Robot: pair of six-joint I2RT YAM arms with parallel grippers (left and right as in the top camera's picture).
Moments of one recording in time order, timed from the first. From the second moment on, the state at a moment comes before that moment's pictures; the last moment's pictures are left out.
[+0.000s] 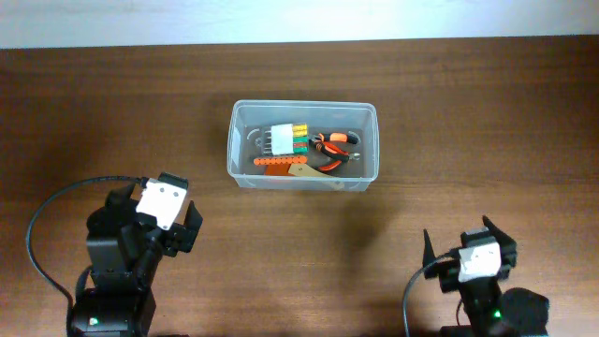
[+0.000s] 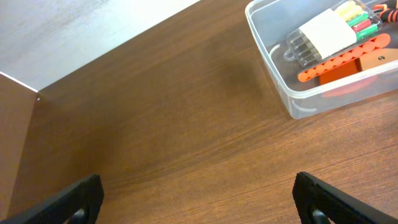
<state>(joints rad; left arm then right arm) 0.01 0.70 0.74 -0.63 -0.02 0.45 0.01 0.02 0.38 -0.59 -0.08 -0.28</state>
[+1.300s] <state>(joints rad) 0.01 0.70 0.74 -0.63 -0.02 0.45 0.01 0.01 0.07 -0.20 -0.11 -0.13</state>
